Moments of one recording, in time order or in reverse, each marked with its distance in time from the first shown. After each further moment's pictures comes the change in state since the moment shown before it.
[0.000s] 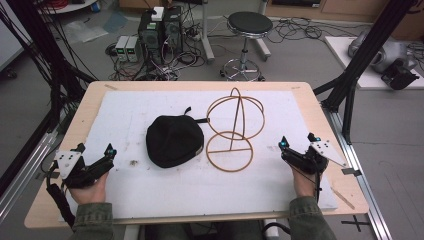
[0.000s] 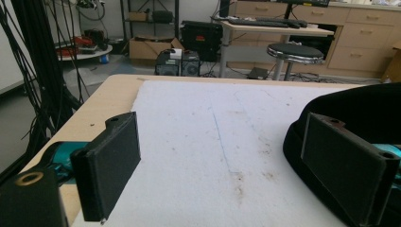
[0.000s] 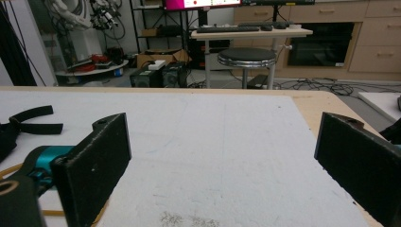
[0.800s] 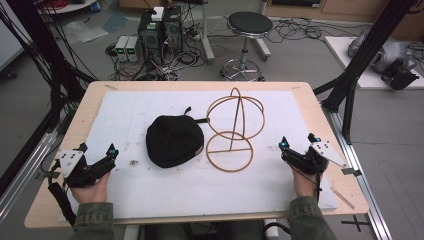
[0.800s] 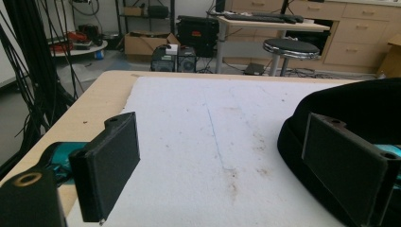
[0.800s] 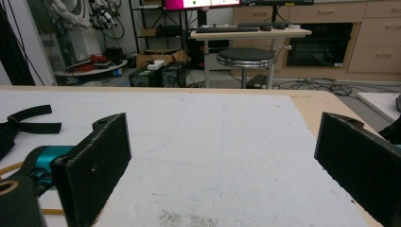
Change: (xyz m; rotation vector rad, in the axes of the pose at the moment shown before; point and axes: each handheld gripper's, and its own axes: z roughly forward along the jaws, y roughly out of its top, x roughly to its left) left arm -0.003 0.001 0.001 0.017 -0.016 -0.003; right arm 0.000 -0.001 0.000 -0.002 0.000 0.001
